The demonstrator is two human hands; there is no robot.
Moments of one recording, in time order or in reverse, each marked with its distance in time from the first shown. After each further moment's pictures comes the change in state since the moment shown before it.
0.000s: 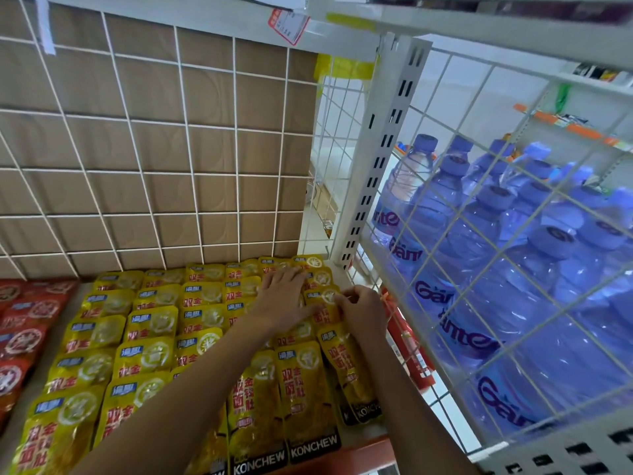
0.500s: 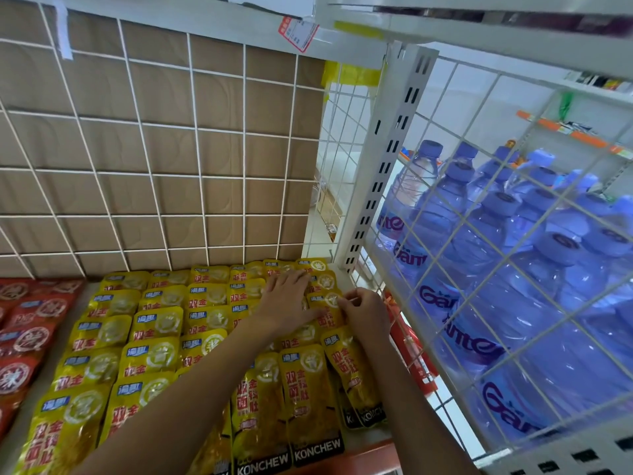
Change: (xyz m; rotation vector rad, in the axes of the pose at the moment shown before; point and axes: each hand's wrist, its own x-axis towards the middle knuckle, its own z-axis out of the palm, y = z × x) left_hand -0.001 0.000 -0.002 -0.008 -0.019 -0.004; right_hand 0.002 0.000 -0.001 -0.044 -0.024 -0.033
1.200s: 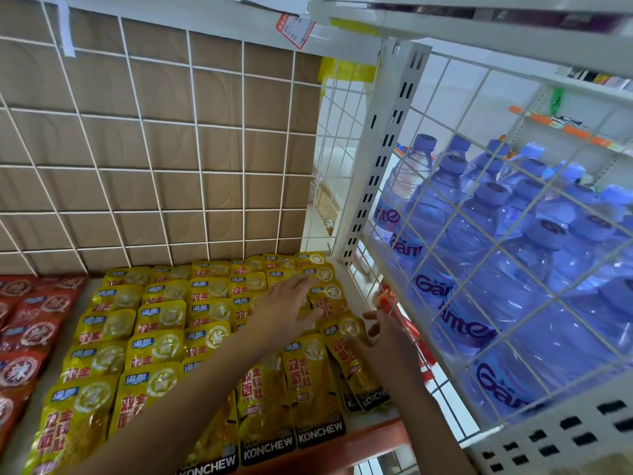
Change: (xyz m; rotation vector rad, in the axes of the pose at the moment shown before) left_hand -0.043 0.005 -0.007 -0.159 0.052 0.132; right_hand -0.074 0.020 -0.035 -0.178 -0.071 -0.042
